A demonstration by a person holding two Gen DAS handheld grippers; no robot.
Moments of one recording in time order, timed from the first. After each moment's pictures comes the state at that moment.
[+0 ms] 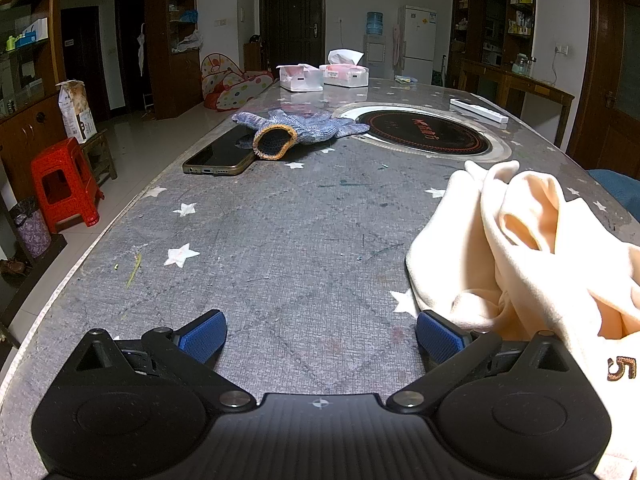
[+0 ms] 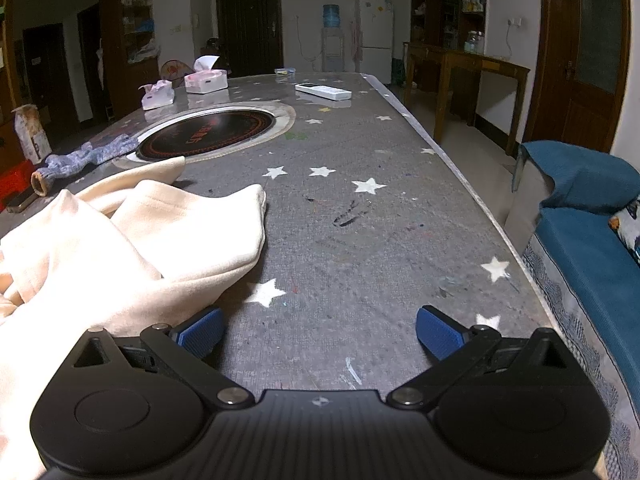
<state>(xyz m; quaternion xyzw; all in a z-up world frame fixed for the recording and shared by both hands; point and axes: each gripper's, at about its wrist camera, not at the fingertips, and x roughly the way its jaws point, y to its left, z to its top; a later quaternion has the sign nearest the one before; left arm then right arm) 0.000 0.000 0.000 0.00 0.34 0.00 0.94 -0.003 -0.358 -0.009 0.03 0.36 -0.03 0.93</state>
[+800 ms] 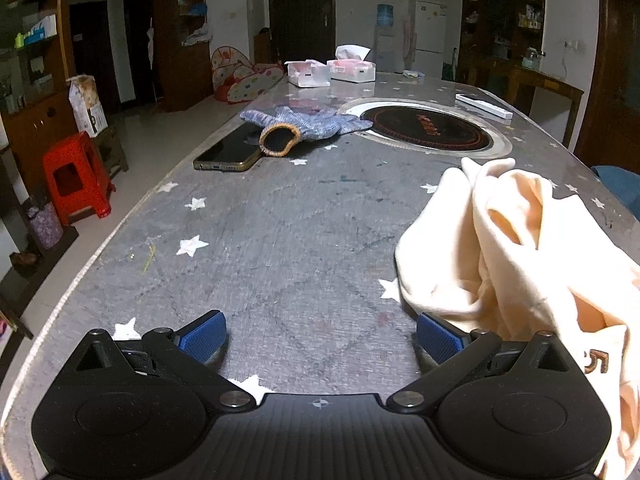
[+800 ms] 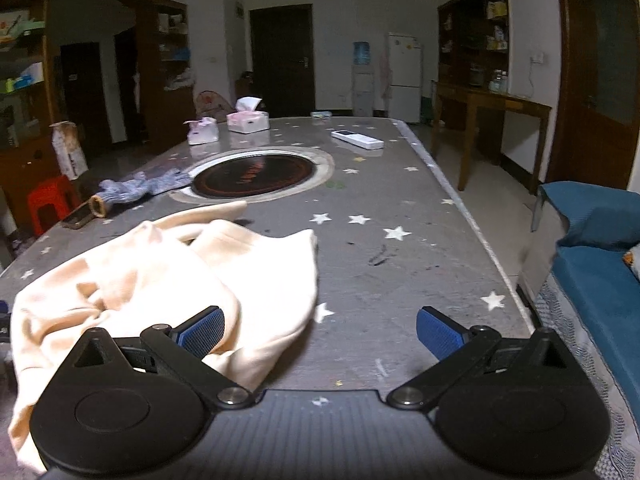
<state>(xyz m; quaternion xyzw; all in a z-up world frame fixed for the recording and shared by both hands) -0.018 -0.012 0.015 0.01 0.35 0.02 0.94 -0.050 -0.342 0.035 0.02 0.29 0.03 0.96</state>
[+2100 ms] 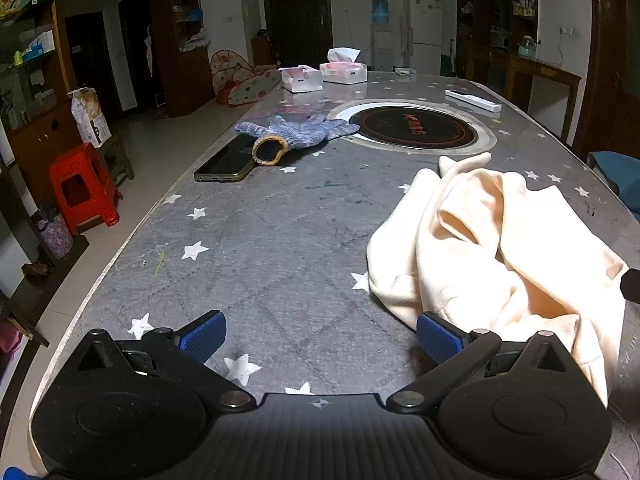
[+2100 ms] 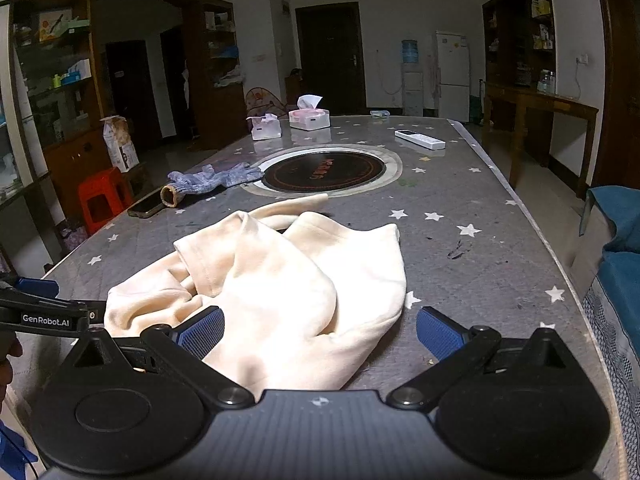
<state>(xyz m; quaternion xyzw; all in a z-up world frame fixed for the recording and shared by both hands) -0.035 -0.034 0.036 0.03 0.36 0.02 0.93 -0.074 -0.304 0.043 0.02 0.29 0.10 0.95</state>
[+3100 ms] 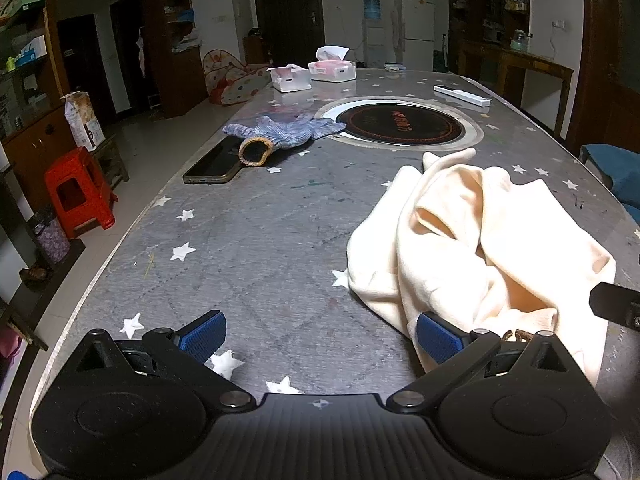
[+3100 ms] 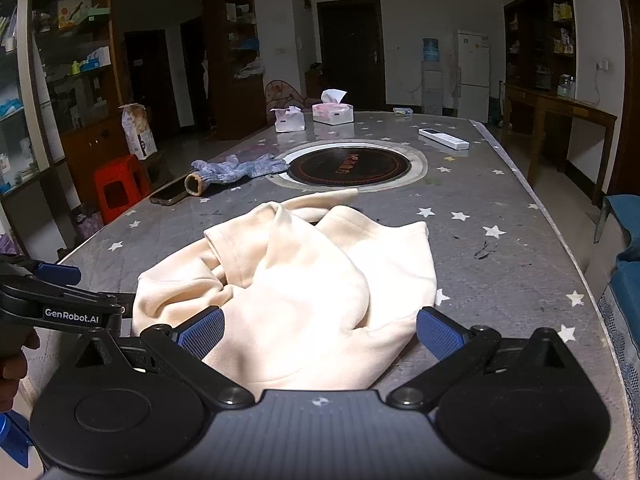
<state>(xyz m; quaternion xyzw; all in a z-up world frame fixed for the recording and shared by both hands) -0.040 -0.047 0.041 0.04 0.36 0.01 0.93 -0.079 -0.287 0.043 0.00 0.30 0.13 0.95</state>
